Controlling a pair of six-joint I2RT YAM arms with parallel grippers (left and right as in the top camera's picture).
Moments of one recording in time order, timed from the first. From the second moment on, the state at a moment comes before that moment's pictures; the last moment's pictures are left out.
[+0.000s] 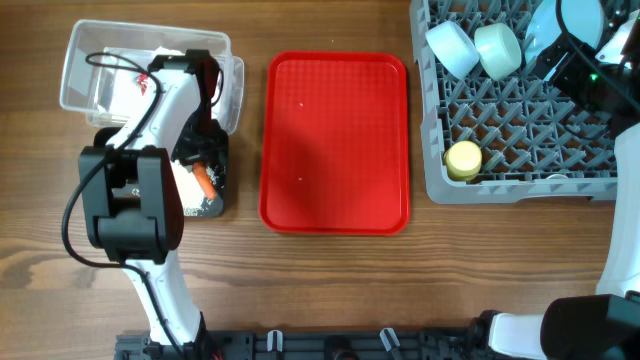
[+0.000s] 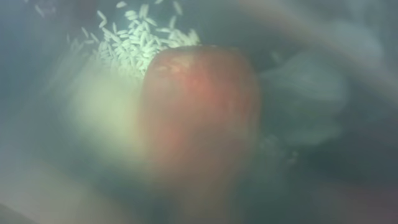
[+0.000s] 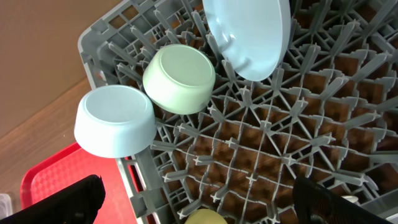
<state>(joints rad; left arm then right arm) -0.06 2.10 1.59 -1.27 -0.21 -0.50 -0.30 1.55 1.59 -0.89 -0.12 0.30</state>
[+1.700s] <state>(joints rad) -0.18 1.58 1.70 -1.11 -0.16 -0.48 -0.20 1.52 1.59 -0.87 -0.12 0.12</state>
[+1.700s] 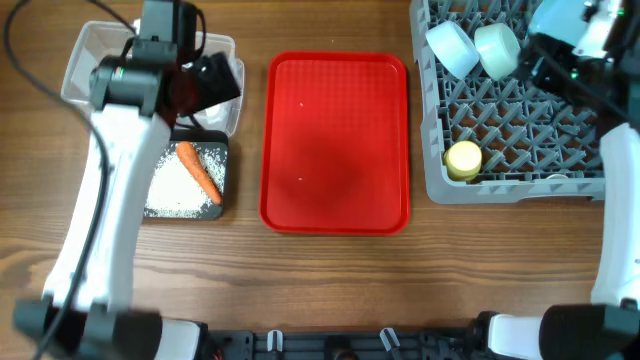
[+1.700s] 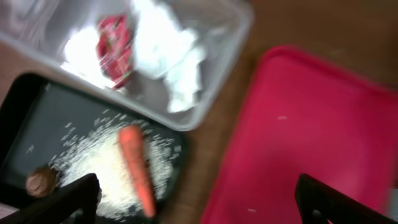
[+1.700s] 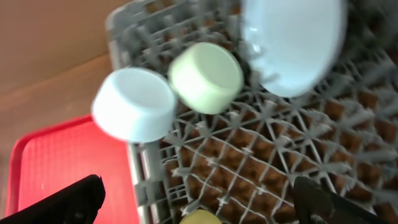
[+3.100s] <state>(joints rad) -0.28 1.52 1.71 -1.07 -0.15 -0.48 0.06 0.93 1.08 -0.46 -0.24 -0.30</state>
